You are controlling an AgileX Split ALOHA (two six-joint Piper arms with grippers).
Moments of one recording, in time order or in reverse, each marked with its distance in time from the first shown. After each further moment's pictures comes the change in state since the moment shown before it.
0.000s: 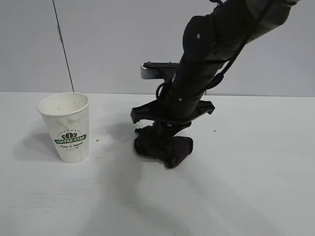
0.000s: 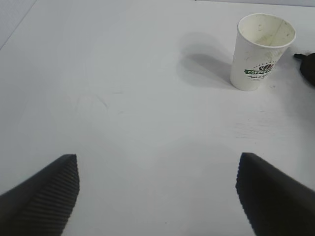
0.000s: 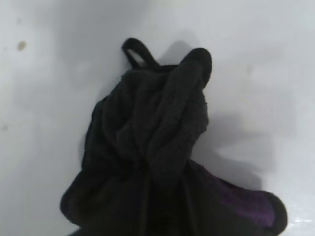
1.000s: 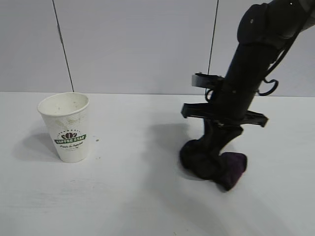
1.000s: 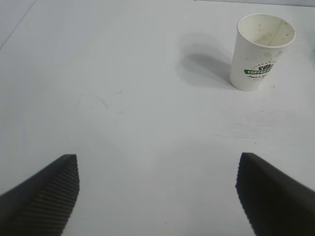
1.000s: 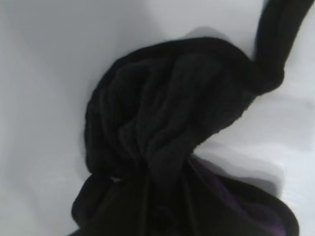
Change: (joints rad) left arm 0.000 0.000 0.000 0.000 0.000 0.000; right arm -0.149 -0.017 -0.001 0.431 0.343 -0.312
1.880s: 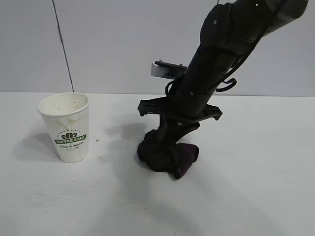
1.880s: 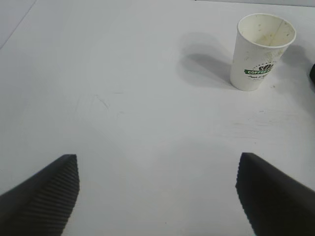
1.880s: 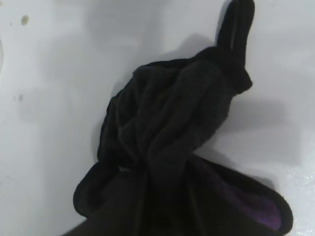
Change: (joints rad) left arm 0.000 0.000 0.000 0.000 0.000 0.000; right arm 0.116 0.000 0.001 -0.035 -0.195 0.017
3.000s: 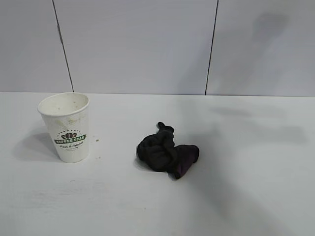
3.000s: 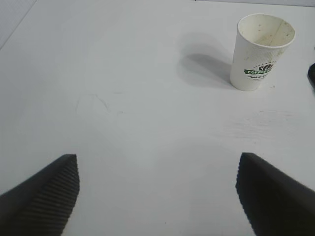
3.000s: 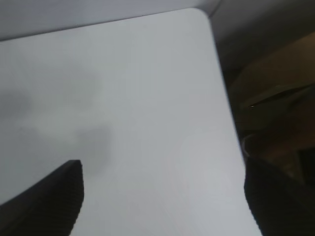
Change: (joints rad) left arm 0.000 0.000 0.000 0.000 0.000 0.000; right arm -0.669 -0.555 -0.122 -0.589 0.366 0.339
